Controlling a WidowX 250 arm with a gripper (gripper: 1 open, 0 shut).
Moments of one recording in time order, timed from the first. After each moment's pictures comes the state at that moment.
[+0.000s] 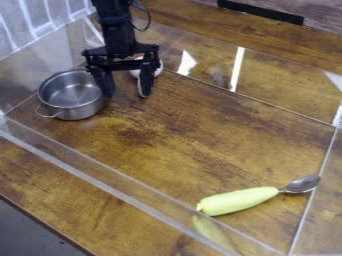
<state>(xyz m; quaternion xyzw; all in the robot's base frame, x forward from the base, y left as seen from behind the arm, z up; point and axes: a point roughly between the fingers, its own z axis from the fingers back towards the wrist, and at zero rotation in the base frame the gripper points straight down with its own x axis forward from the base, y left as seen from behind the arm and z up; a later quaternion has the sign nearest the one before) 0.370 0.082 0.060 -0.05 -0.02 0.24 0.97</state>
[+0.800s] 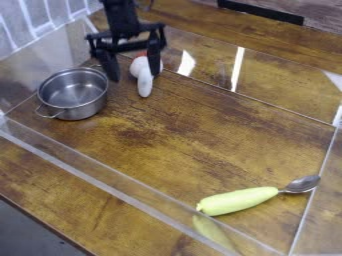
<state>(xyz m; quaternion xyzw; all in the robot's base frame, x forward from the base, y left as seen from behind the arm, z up) 0.380 0.075 0.098 -0.08 -0.03 0.28 0.96</state>
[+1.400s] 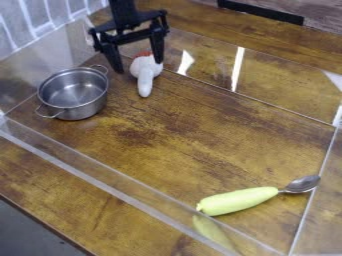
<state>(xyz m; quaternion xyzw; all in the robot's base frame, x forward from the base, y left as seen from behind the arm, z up) 0.395 0.083 0.083 -0.08 -0.05 0.37 0.93</state>
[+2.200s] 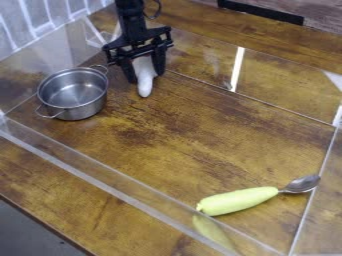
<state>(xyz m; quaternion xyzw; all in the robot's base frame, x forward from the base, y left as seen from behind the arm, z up) 0.425 0.095 0.052 -0.07 -0.04 0.44 0.90</state>
